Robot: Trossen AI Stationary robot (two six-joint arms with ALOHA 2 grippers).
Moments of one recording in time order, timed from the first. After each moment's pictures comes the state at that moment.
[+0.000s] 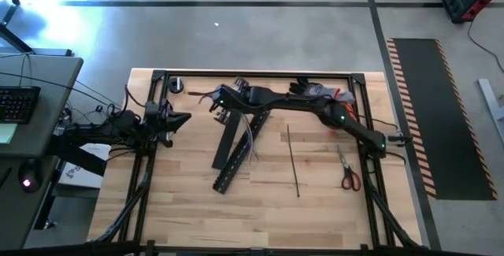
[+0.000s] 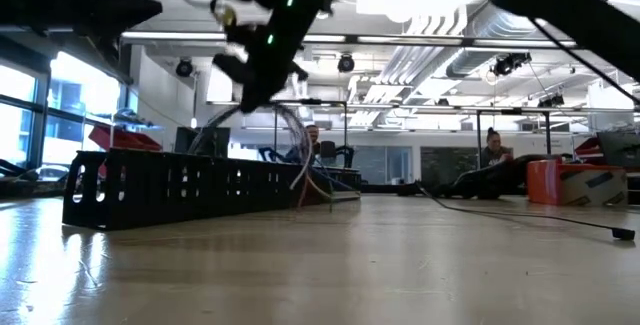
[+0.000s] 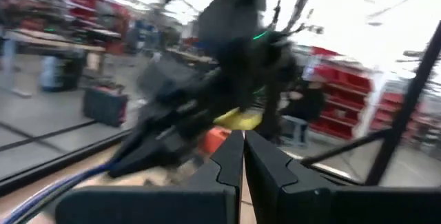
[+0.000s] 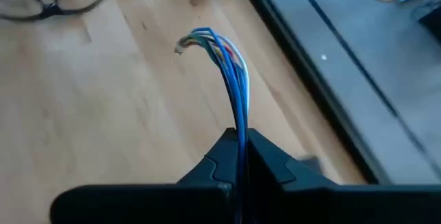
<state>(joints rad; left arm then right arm) -0.04 0.01 0.14 0.03 -0.33 -0.23 -0.15 2.40 2.31 -0.77 0.43 0.06</state>
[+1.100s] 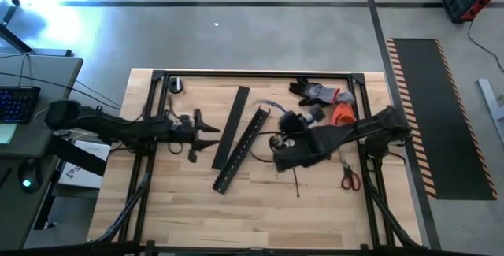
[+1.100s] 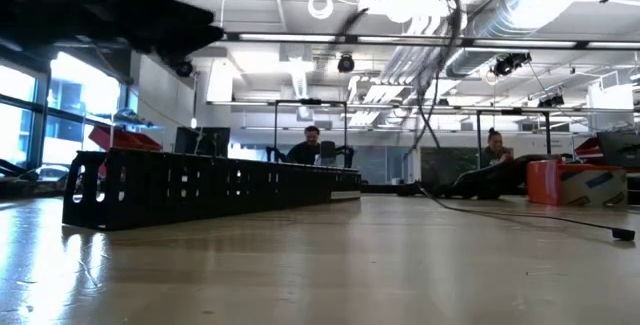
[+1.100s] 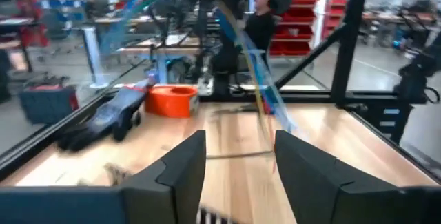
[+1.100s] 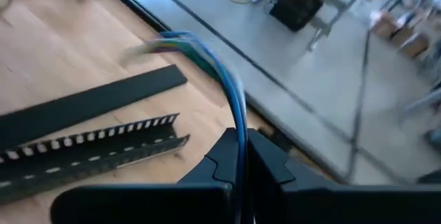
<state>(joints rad) -0.05 0.95 0.18 0.76 -0.04 0.01 0.33 1.78 1.75 -1.47 1.05 1.09</state>
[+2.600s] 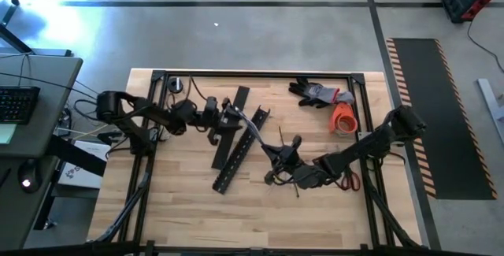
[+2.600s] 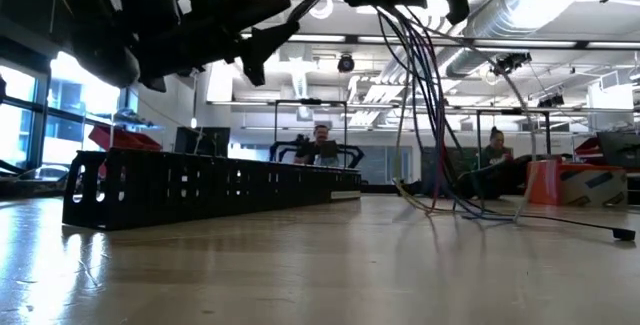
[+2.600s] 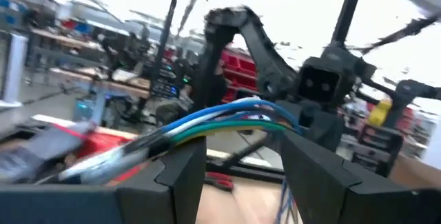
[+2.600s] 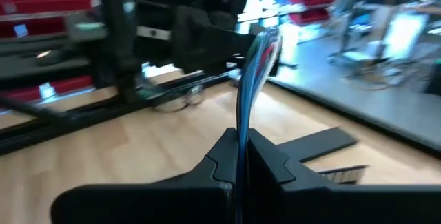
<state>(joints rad) 0.26 1.61 0.41 1.49 0.39 -0.39 0.47 1.68 0.95 0.43 1.07 0.29</state>
